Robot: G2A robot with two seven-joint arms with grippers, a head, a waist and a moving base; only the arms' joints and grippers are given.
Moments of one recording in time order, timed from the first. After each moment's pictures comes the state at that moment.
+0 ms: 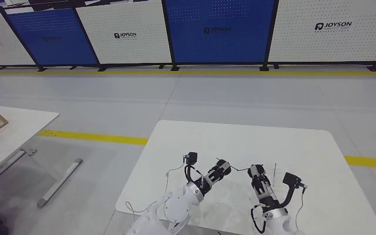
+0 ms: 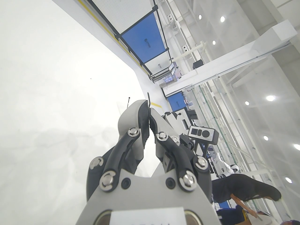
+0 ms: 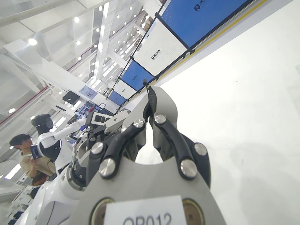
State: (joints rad) left arm 1.42 -1.24 -0.98 -1.63 0.06 -0.11 -0.06; right arm -1.59 -1.23 1.08 -1.75 -0.44 -0.04 -0.18
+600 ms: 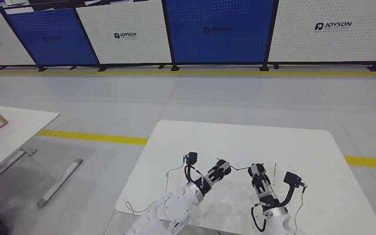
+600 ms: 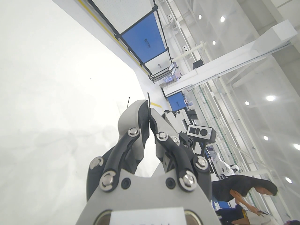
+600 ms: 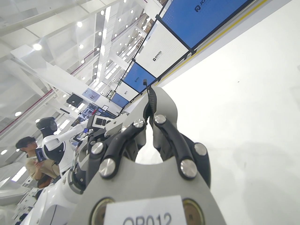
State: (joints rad) left arm 1.42 -1.24 -0.98 -1.63 0.06 -0.11 -0.06; right arm -1.58 -1.24 1.09 -1.72 -0.43 -0.06 -0.18
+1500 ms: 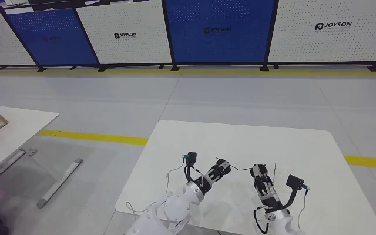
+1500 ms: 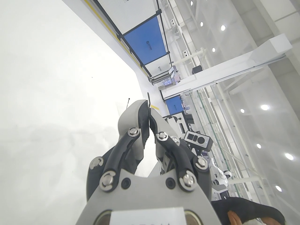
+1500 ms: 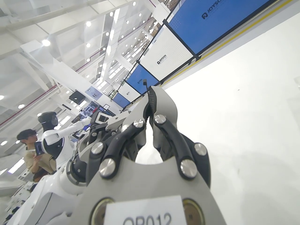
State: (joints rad) left arm 1.42 -1.25 -0.98 -1.64 0.00 -0.08 -0.06; right arm -1.59 -1.25 1.12 -1.68 -0.49 -0.18 -0.20
